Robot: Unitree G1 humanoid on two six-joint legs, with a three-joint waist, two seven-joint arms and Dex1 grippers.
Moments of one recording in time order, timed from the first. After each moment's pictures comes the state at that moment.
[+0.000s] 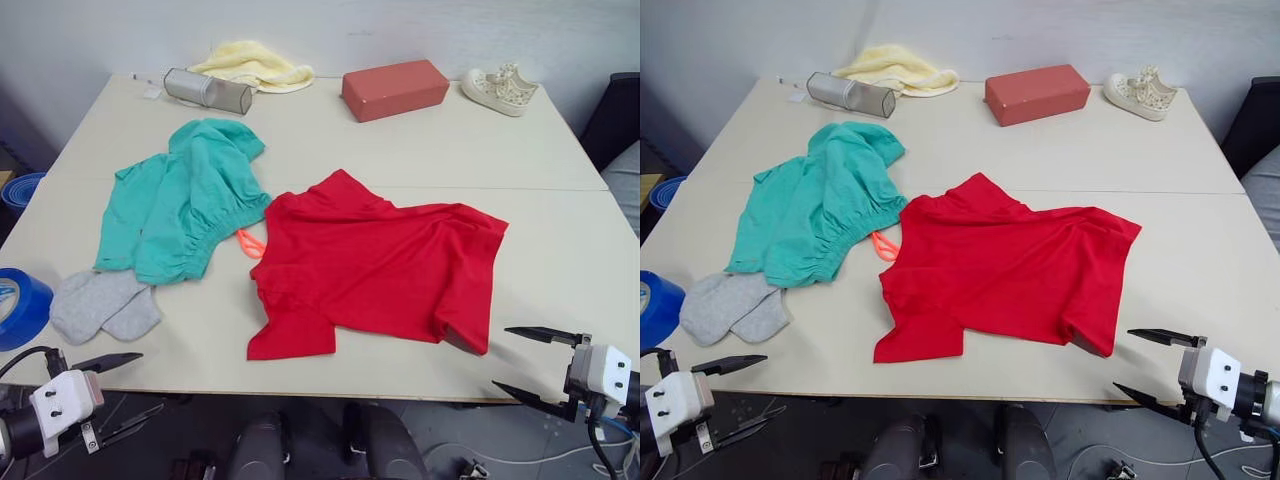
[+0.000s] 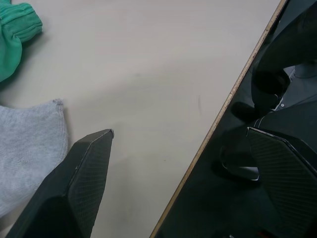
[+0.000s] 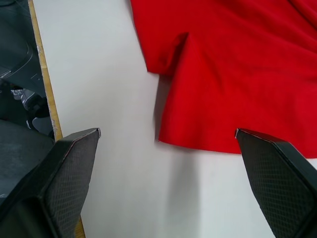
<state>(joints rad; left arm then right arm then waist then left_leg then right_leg) 0.62 0.76 0.57 -0.12 -0.30 -0.27 -1.09 0.35 -0.84 -0.39 0.07 0.40 -0.43 1.29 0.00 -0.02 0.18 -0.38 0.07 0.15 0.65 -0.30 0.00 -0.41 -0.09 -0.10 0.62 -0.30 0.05</state>
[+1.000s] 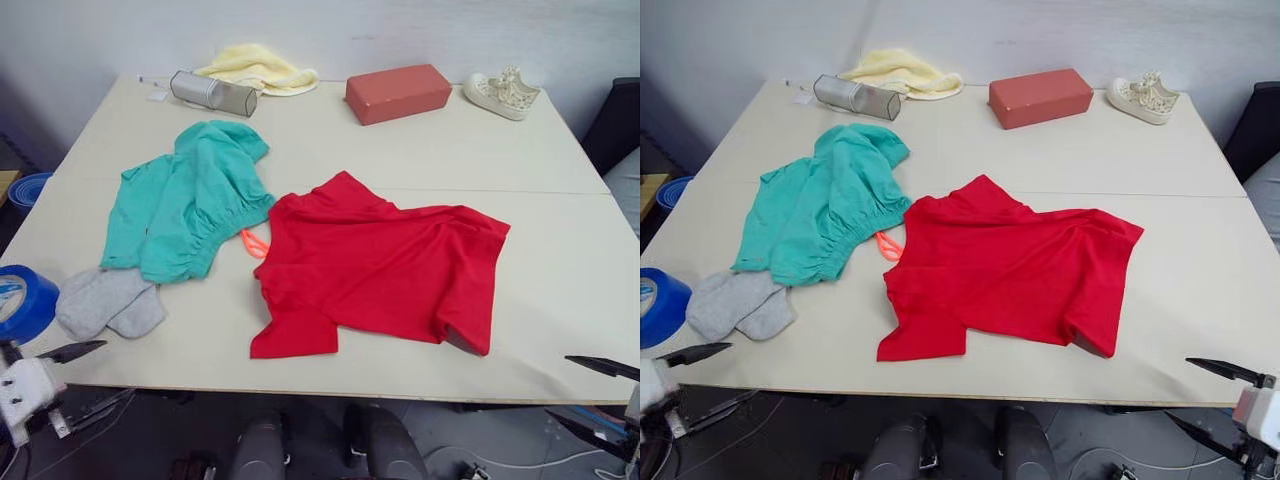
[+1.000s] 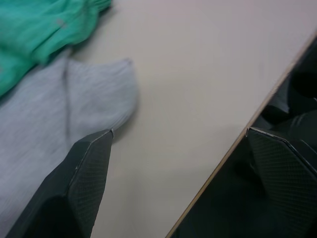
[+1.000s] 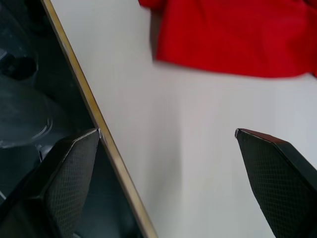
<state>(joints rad) 0.45 0.81 0.55 0.01 -0.29 -0.34 -1.12 0.56 -0.81 -0.57 0.10 0.38 -0.58 1.26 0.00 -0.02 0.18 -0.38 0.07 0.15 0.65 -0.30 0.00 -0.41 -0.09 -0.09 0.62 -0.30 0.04</state>
